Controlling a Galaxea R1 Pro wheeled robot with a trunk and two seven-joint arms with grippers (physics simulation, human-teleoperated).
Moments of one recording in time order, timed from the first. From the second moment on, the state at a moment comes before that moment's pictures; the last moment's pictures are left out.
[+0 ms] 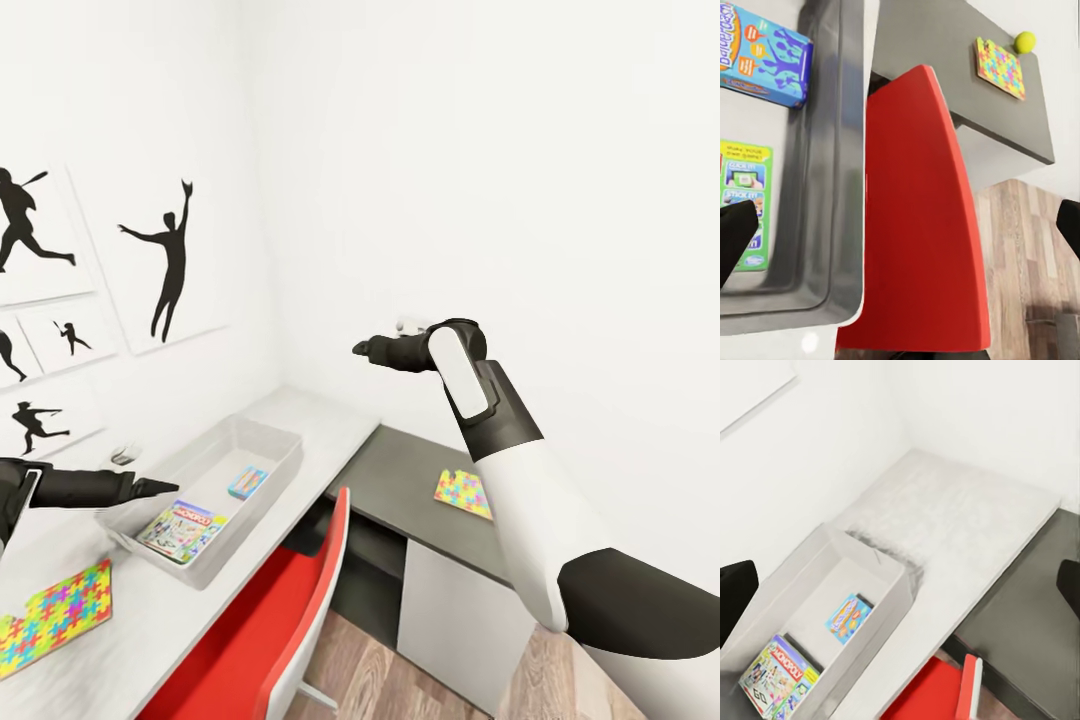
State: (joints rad) left arm -0.97 0.47 0.43 -0.50 -0.62 0.67 -1.47; right arm -1.17 0.17 0.19 -1.06 -0.70 0.97 -0.33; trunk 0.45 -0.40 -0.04
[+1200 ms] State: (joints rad) left arm -0.97 0.47 0.43 -0.52 -0.62 0.66 -1.47; right arm -1.17 0.17 0.19 -1.06 -0.70 0.97 -0.33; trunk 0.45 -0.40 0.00
